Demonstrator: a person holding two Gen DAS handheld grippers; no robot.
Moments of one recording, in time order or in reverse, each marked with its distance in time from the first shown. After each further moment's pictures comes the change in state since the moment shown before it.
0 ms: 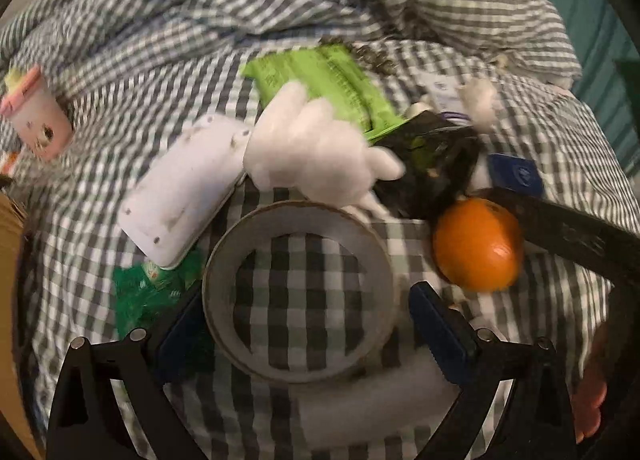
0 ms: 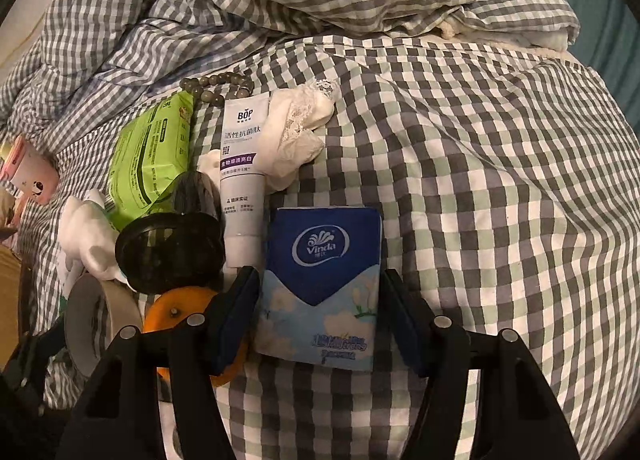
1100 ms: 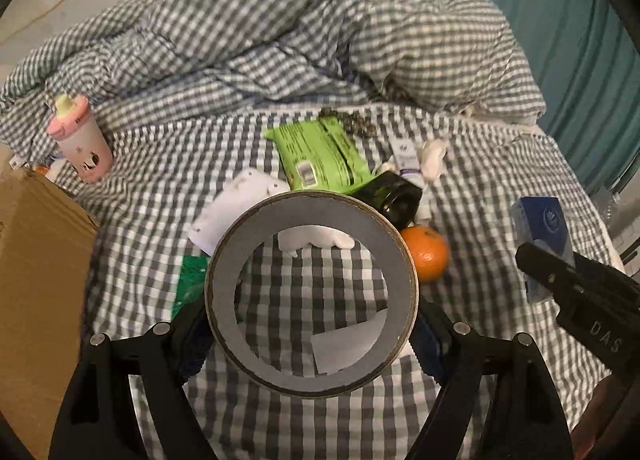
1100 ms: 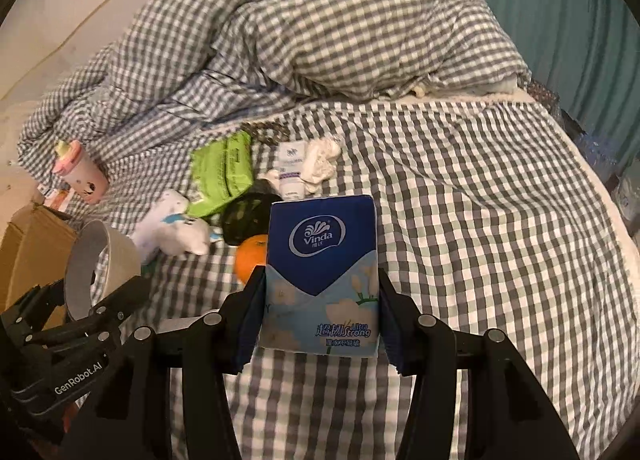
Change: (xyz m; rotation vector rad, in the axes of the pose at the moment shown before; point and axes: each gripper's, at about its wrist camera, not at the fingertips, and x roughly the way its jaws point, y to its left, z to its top) left arm -0.119 0.007 -0.017 0.013 -0.176 -0.025; right arm -0.133 0.017 -0.050 -0.022 -0.166 0.018
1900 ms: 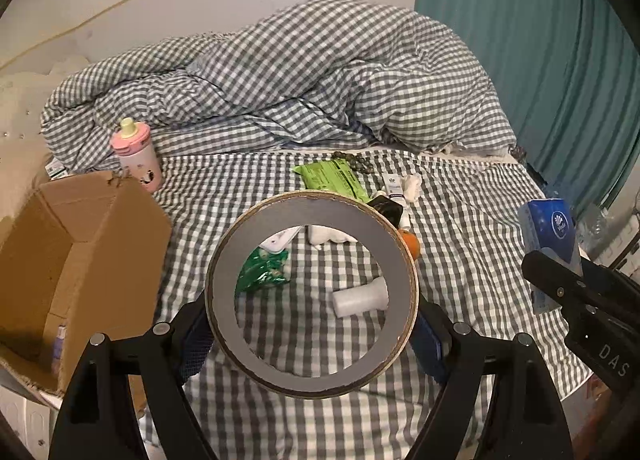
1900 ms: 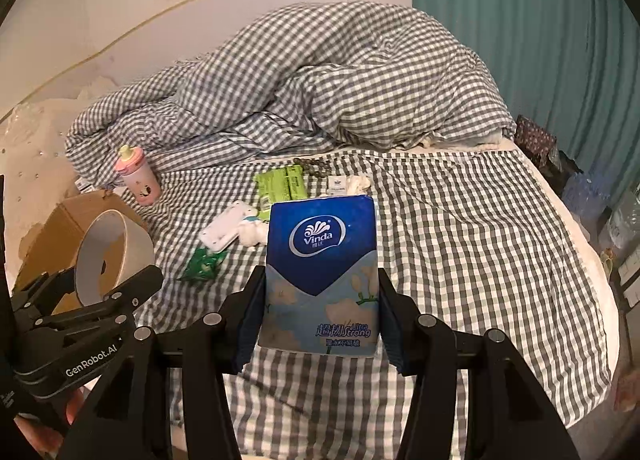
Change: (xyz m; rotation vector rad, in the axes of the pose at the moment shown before) left arm -0.124 0.035 -0.045 -0.024 -0.136 0.000; right arm -0.129 0.051 -0.046 -0.073 -0.148 0.016
